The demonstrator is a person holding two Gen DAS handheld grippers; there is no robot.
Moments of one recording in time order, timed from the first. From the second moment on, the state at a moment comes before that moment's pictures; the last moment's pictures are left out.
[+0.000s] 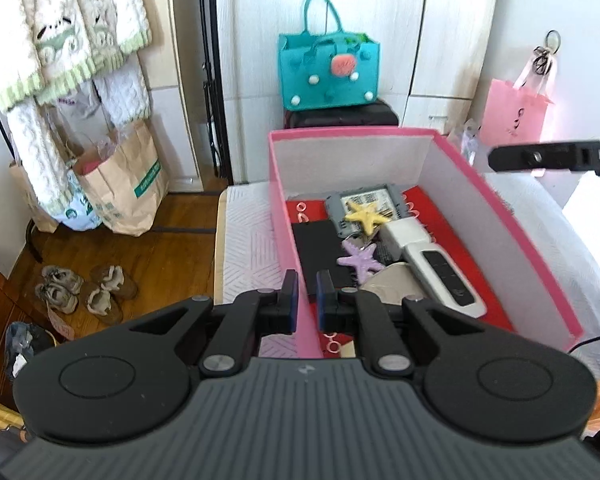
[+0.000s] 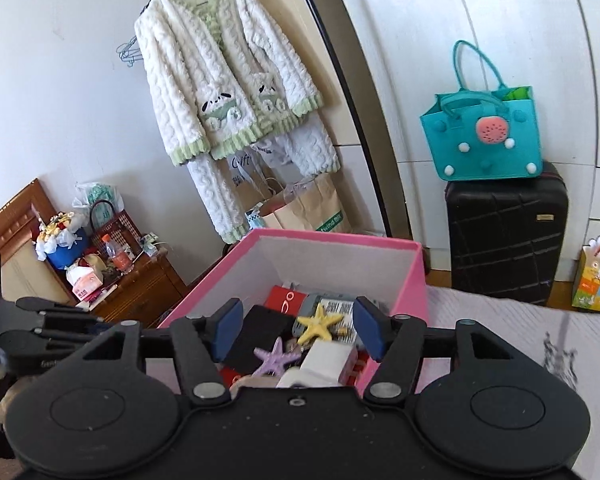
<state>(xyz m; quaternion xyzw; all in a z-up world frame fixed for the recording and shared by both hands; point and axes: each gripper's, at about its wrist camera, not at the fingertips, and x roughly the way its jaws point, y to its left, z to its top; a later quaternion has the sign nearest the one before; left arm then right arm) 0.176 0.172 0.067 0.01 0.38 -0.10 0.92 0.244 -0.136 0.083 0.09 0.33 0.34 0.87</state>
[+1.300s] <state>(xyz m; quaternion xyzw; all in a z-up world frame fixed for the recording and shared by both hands) 0.099 0.091 0.101 -0.04 0.38 0.01 0.92 0.102 -0.244 0.097 0.19 0.33 0.22 0.90</state>
